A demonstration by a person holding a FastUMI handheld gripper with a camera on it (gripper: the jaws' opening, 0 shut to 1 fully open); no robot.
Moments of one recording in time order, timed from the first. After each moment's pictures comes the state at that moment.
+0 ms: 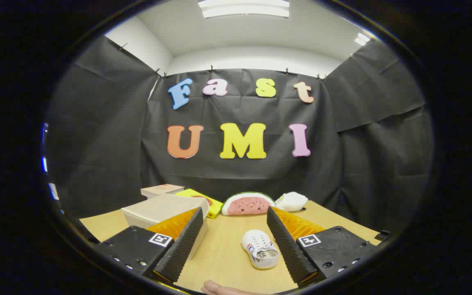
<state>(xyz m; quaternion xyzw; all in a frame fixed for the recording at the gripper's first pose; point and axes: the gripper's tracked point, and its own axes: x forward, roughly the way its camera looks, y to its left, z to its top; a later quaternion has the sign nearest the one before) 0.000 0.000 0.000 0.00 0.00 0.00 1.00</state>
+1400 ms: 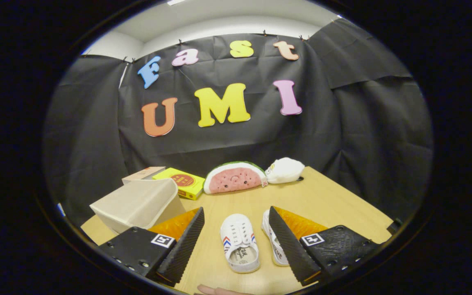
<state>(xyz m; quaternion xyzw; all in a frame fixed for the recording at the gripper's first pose) 0.117 -0.079 -0.053 0.08 0.15 0.00 0.99</state>
